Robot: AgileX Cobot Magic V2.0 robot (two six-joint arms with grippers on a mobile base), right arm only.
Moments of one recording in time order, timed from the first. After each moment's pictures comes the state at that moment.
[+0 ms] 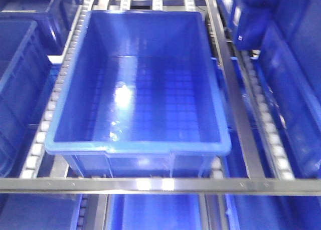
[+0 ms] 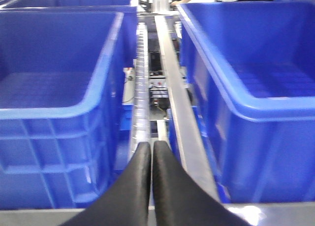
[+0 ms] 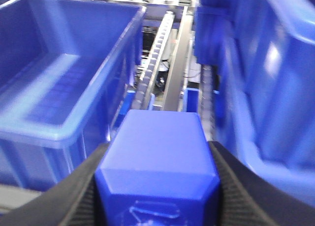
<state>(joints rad) 0.08 0.11 -0.33 0.06 0.50 -0.14</state>
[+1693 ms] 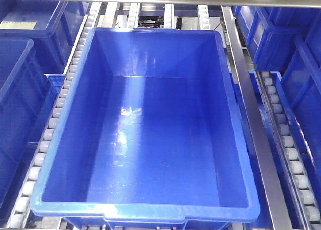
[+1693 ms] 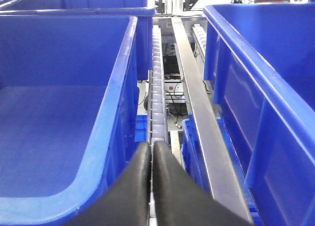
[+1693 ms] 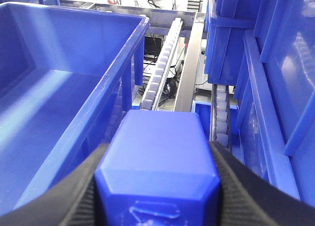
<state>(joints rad) 0.08 0.11 -0.33 0.06 0.50 -0.14</state>
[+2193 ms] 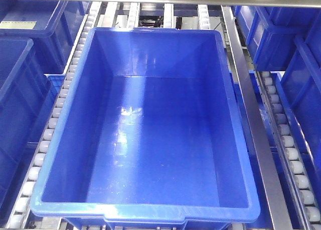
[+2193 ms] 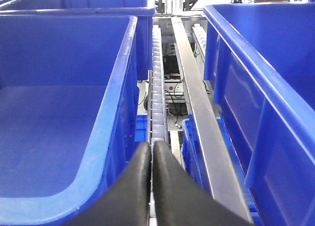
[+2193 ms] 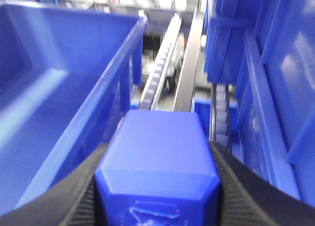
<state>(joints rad) 0.08 0.28 -0.38 0.07 0.44 -0.14</state>
